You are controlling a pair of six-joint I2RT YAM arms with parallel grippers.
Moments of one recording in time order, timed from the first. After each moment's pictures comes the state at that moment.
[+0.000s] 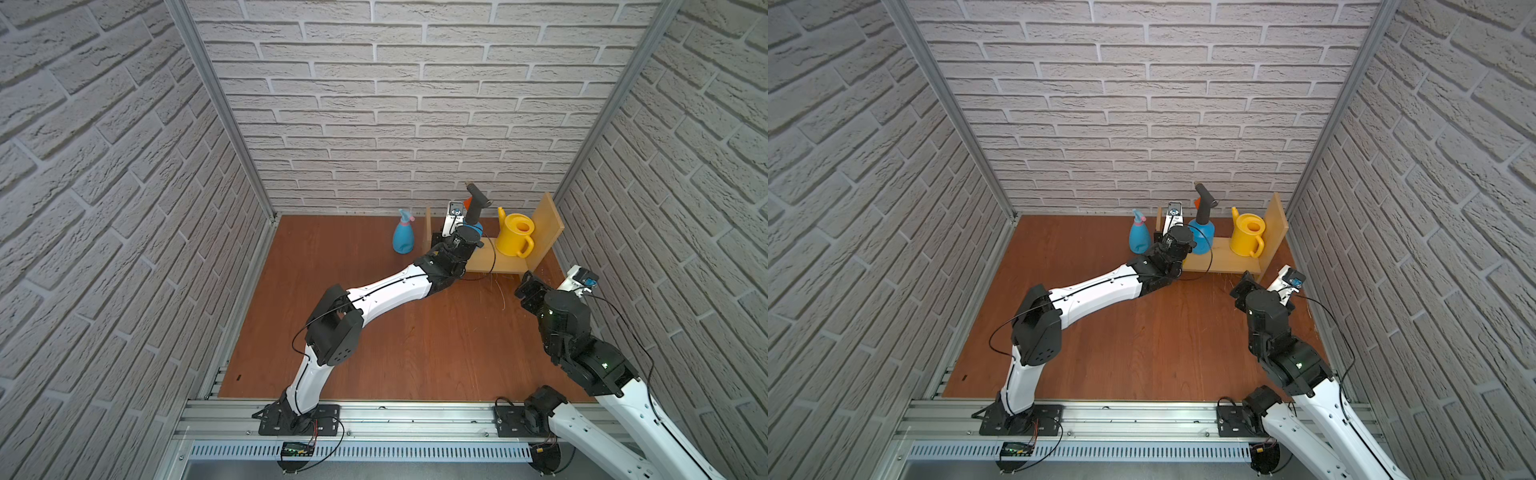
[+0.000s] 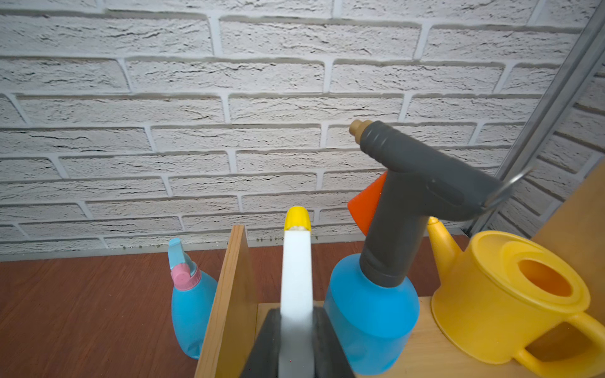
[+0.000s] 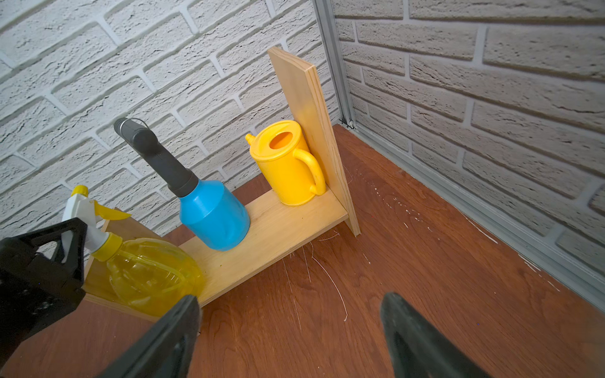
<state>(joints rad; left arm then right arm) -0.92 2.09 1.84 0.02 -0.83 -0.23 0.54 0.62 0.79 -0.57 0.74 0.71</state>
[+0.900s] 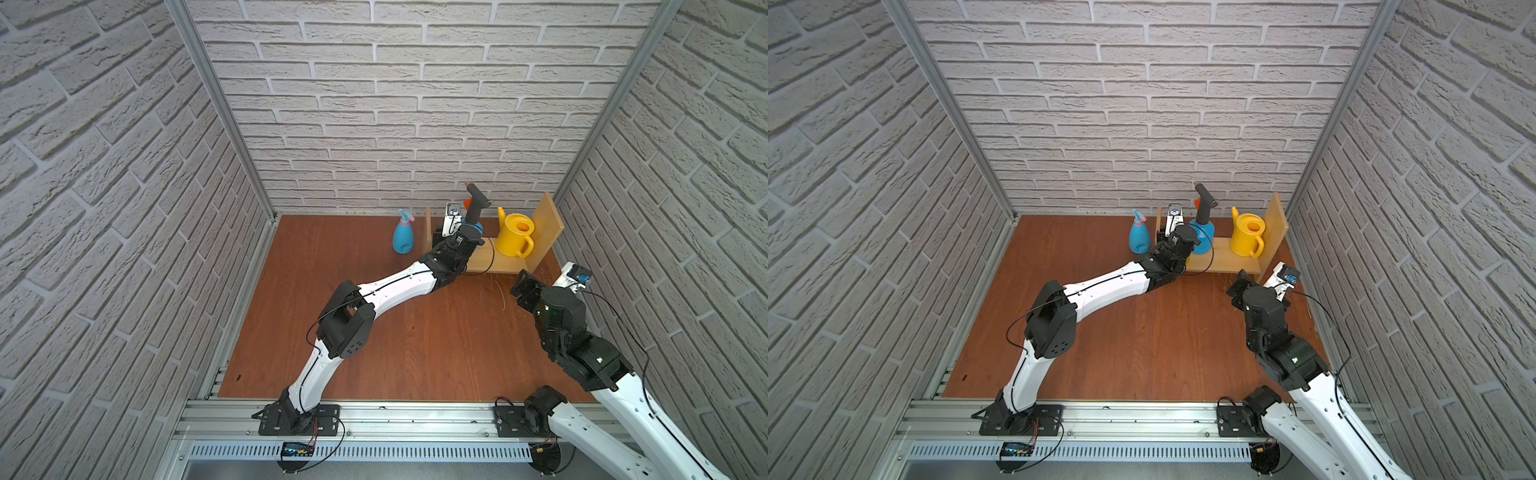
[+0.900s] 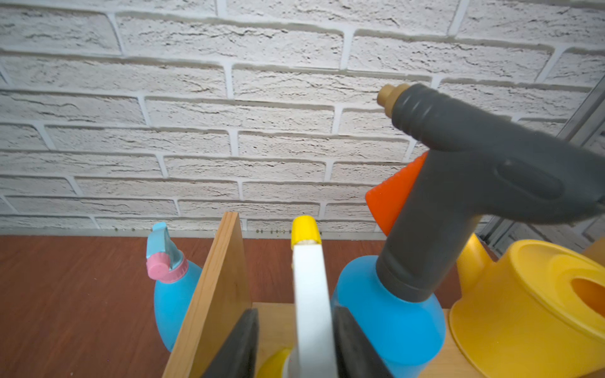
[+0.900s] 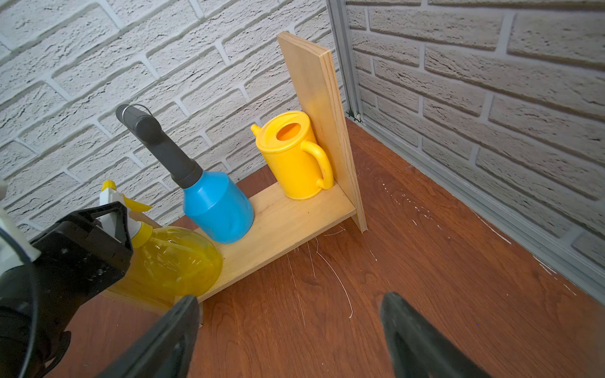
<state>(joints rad) -0.89 2.18 1.91 0.00 -0.84 -0.30 0.52 0.65 0.79 -0.55 0.70 0.70</state>
